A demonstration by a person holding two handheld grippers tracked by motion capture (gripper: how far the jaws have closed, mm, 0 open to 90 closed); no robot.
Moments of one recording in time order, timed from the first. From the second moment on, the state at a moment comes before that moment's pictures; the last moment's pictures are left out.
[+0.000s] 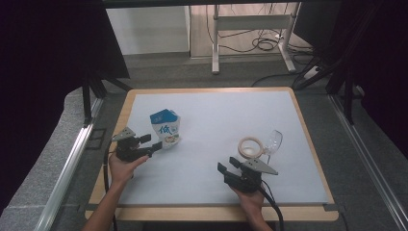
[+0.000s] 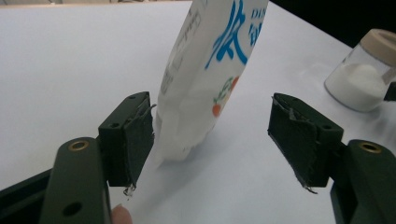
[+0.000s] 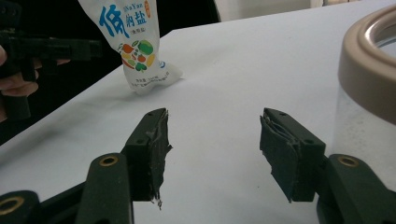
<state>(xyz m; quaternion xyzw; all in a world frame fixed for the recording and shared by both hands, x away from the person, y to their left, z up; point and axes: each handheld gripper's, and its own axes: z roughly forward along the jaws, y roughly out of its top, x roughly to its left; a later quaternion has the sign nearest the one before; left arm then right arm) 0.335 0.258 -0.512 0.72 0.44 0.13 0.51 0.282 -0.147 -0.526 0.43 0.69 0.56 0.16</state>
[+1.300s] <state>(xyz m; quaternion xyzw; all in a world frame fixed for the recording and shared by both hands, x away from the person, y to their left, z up) 0.300 0.241 -0.533 0.75 0.42 0.12 0.49 0.256 -0.273 -0.493 0.44 0.66 0.56 0.24</state>
